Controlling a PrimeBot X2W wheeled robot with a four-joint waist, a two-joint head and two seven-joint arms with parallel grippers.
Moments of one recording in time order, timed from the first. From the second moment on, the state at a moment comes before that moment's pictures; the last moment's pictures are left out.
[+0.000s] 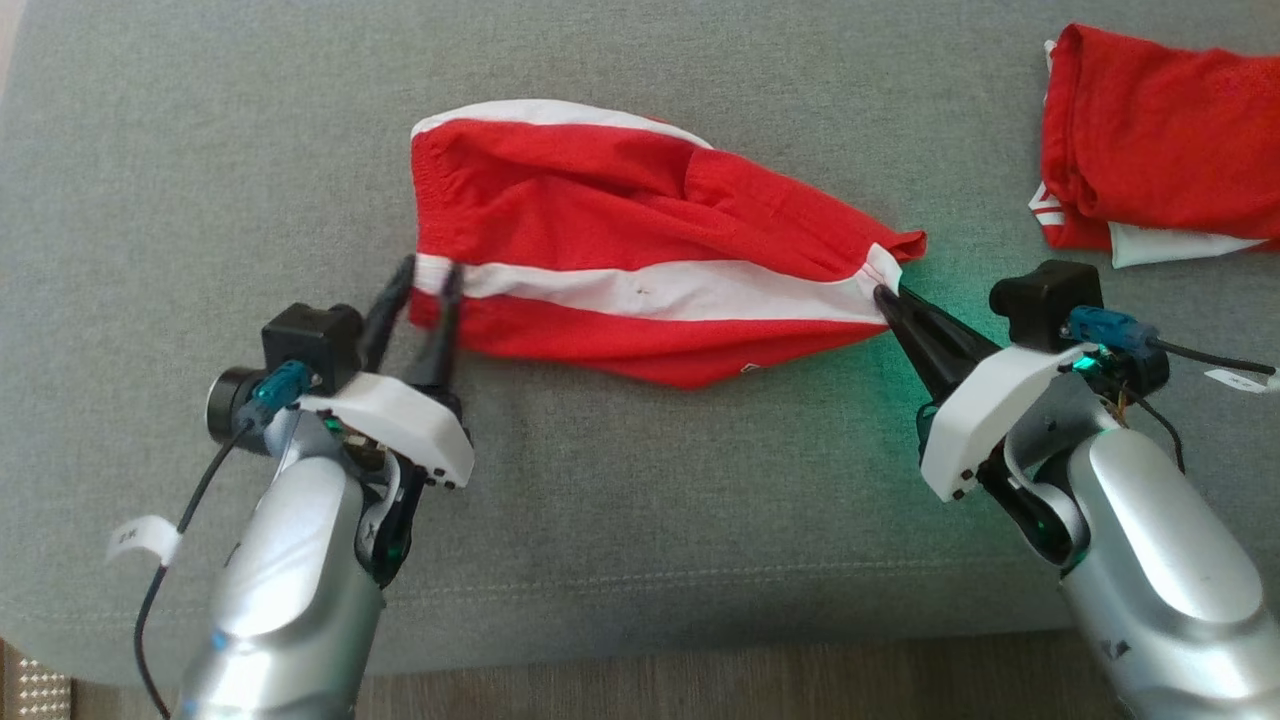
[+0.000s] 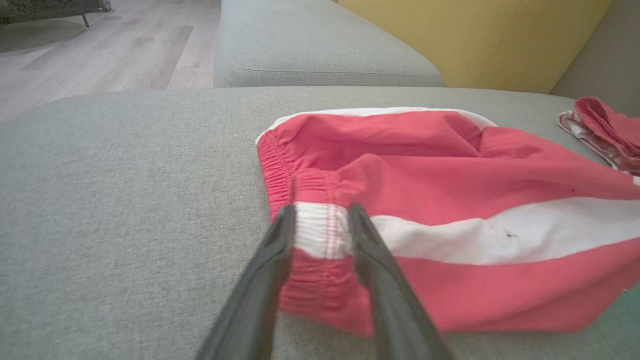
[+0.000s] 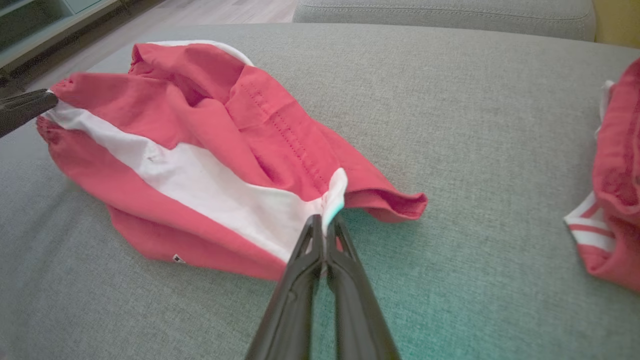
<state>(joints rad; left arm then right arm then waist) -0.45 0.08 -0.28 0.57 -0.22 -0.11 -0.23 -0.42 -0.25 0.31 0.33 0.37 0.13 0.11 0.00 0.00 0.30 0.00</state>
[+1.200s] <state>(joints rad) -0.39 0.13 -0.23 0.09 -0.36 -0.09 -0.23 -0.52 -0.26 0.25 0.26 0.29 0.13 -0.14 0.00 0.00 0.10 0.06</state>
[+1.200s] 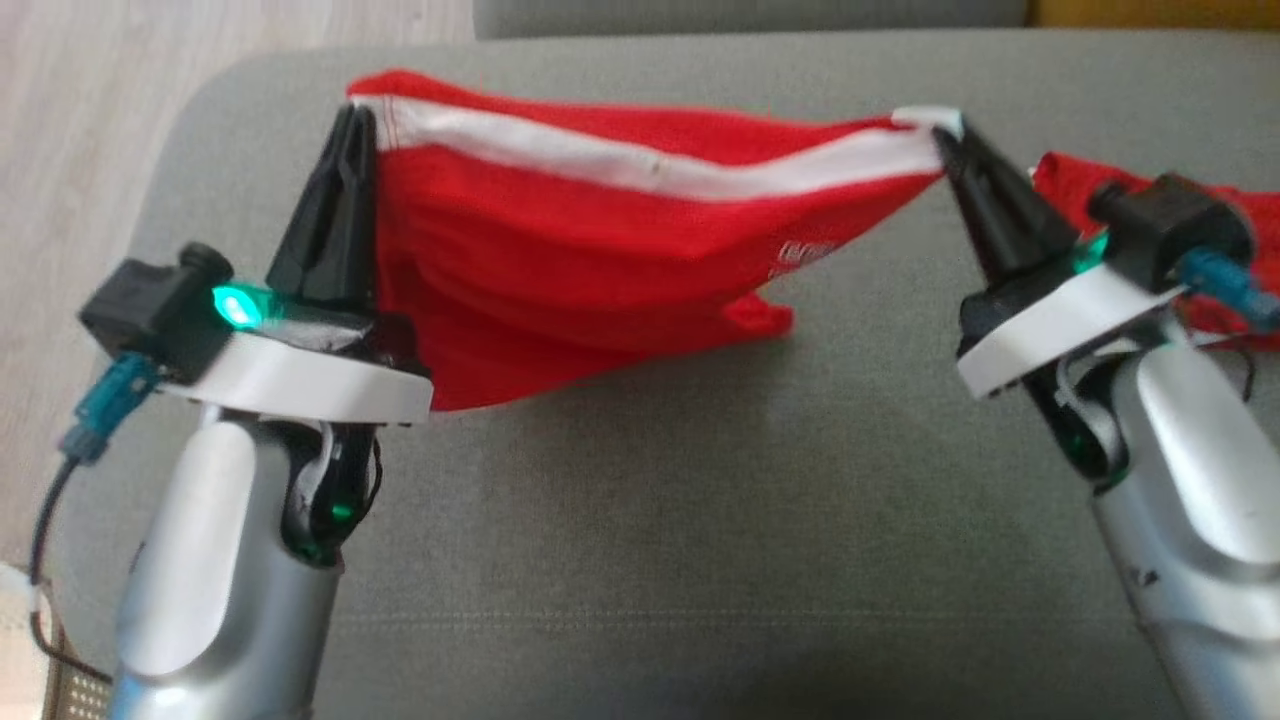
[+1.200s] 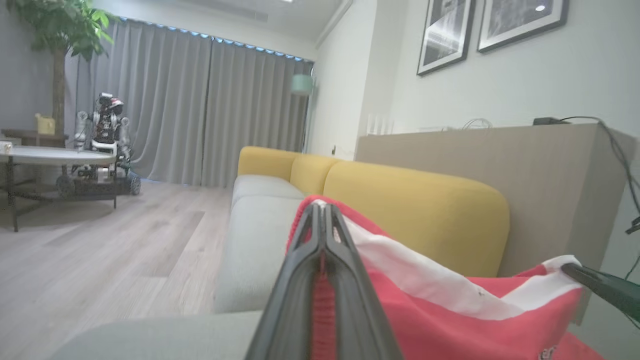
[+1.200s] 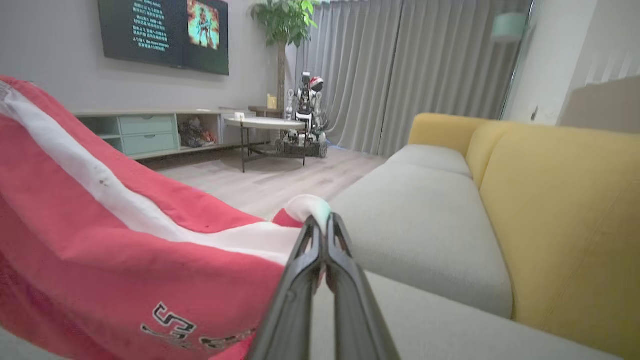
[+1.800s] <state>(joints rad) -0.33 0.15 -0.22 -0.21 -0.44 -0.01 0.03 -0.58 -0.17 0.06 0.13 0.43 0.13 0.16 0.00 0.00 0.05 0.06</state>
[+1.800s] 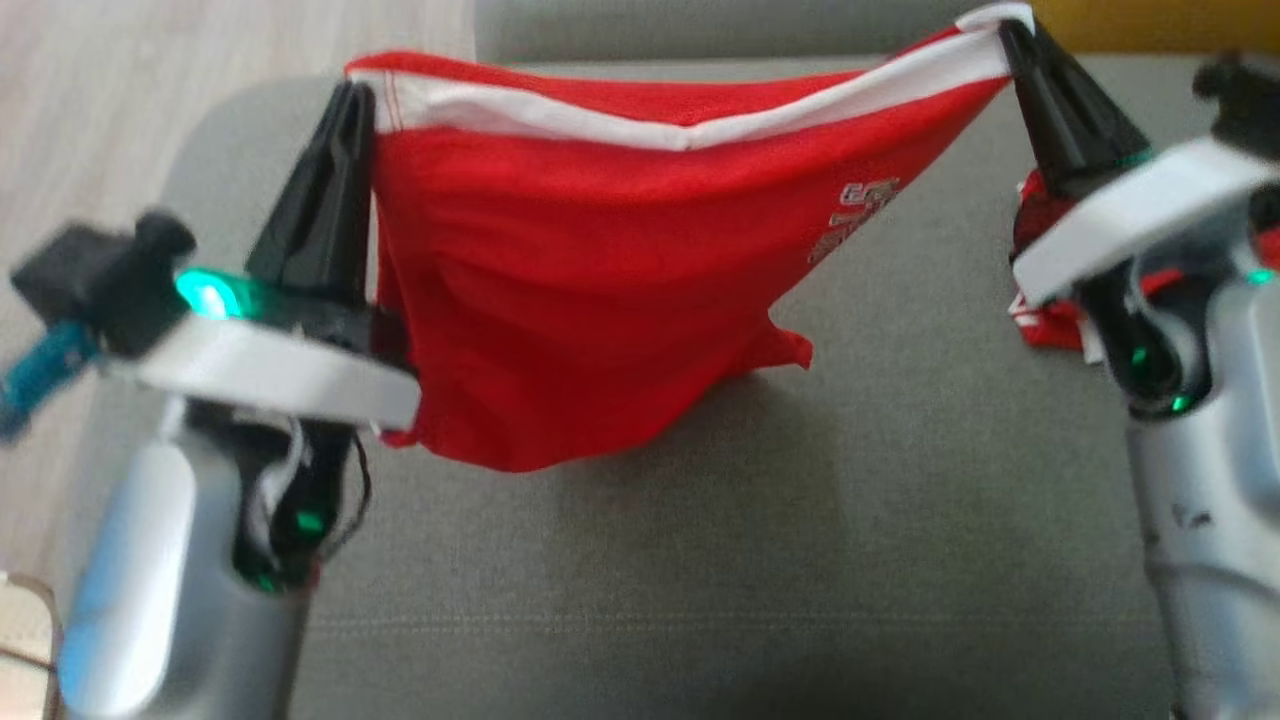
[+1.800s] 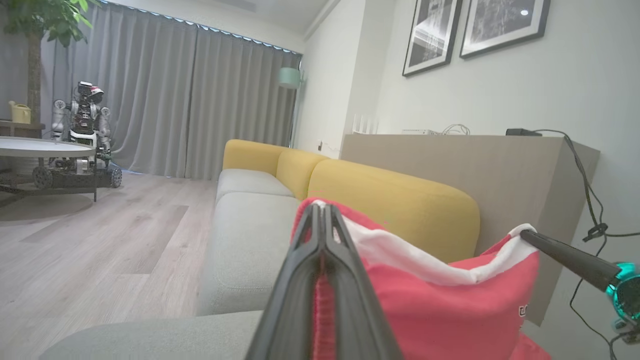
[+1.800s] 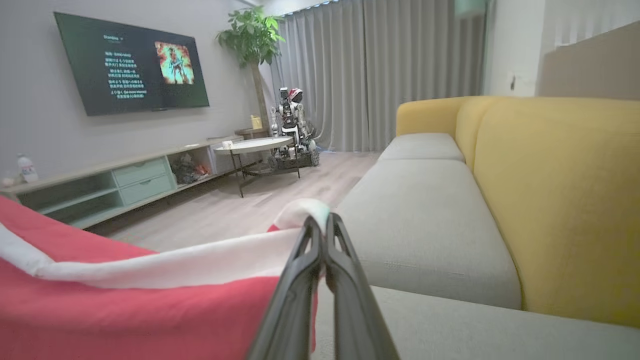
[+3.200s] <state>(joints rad) -0.82 0.19 -0.58 0.64 -0.57 -0.12 -0.23 -1.03 -0.17 0.26 0.93 0.46 0.13 -0.08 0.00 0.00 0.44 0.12</state>
